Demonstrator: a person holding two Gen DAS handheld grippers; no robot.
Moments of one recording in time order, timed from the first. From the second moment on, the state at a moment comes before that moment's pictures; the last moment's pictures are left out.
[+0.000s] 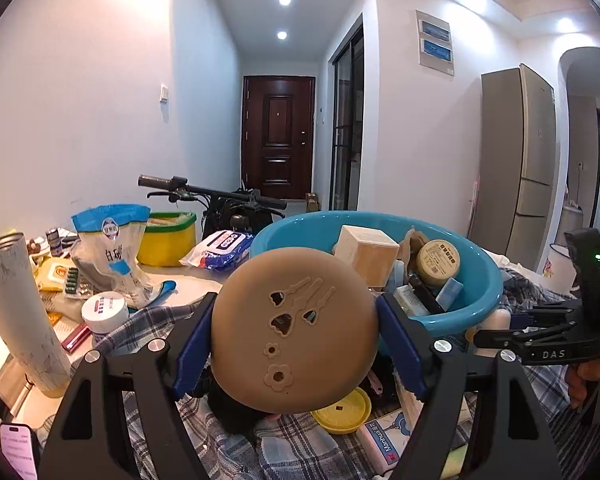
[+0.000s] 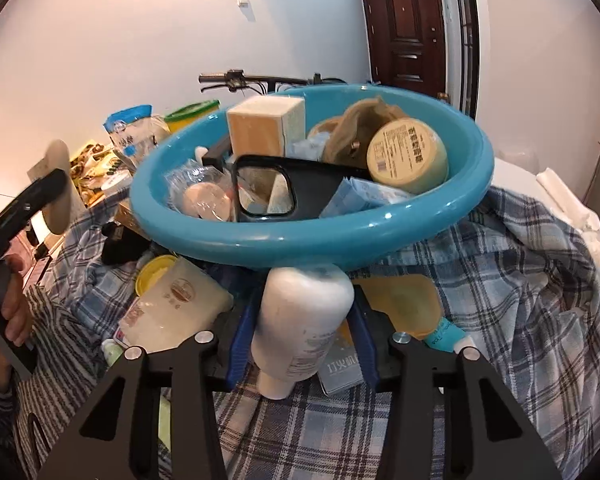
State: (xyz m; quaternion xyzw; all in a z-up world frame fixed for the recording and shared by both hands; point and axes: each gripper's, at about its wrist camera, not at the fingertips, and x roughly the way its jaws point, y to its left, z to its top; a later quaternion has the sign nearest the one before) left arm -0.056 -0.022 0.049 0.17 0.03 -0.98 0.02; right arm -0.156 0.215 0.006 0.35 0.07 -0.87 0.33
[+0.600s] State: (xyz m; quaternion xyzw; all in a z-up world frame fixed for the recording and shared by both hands) left arm -0.055 -0.020 0.048 0.17 0.03 -0.98 0.02; right arm -0.083 0.223 0.095 0.20 0.11 -0.91 0.33
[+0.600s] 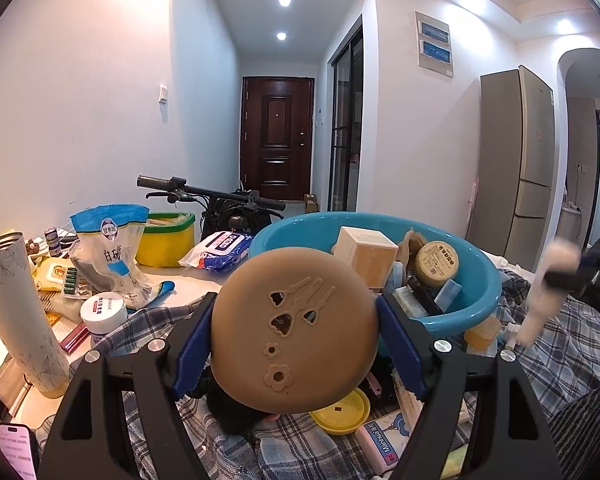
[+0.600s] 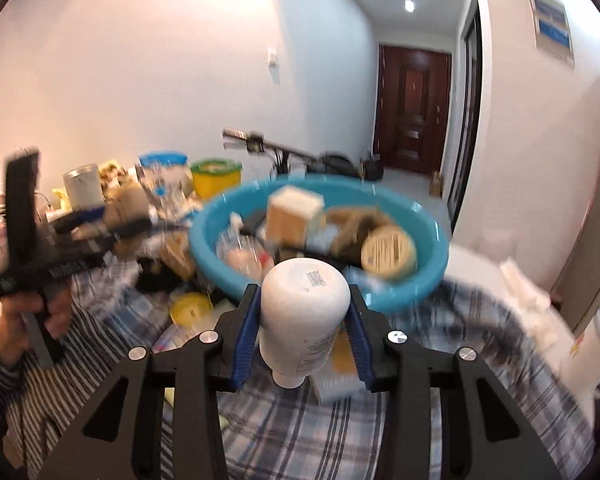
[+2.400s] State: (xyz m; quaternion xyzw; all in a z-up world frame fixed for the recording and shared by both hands) left arm -0.066 -0.033 0.039 0.20 0.06 -0.98 0.02; right arm -0.153 0.193 0.230 0.02 0.02 -0.94 0.33
